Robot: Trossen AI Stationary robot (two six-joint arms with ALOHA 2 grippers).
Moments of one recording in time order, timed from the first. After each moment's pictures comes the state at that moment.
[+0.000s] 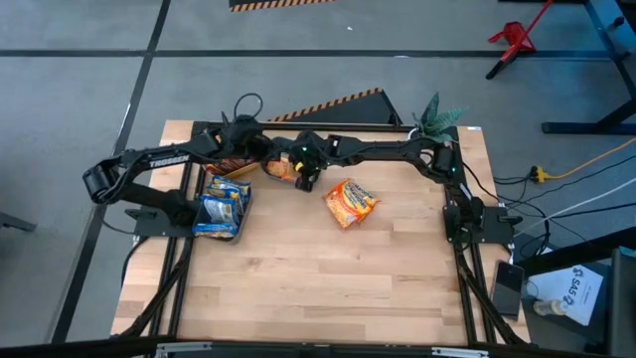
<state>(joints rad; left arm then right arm) 0.63 1.26 0.74 -0.21 0.05 -0.77 -0.30 2.21 1.71 -0.33 -0.07 -0.15</state>
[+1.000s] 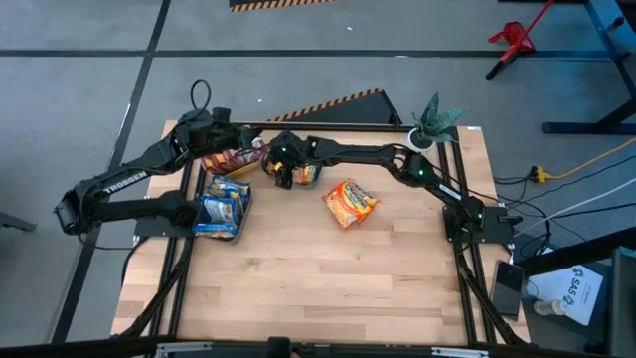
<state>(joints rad) 0.64 0.83 0.74 -0.19 0.02 -0.80 -0.29 2.51 2.12 -0.37 -0.02 -0.21</state>
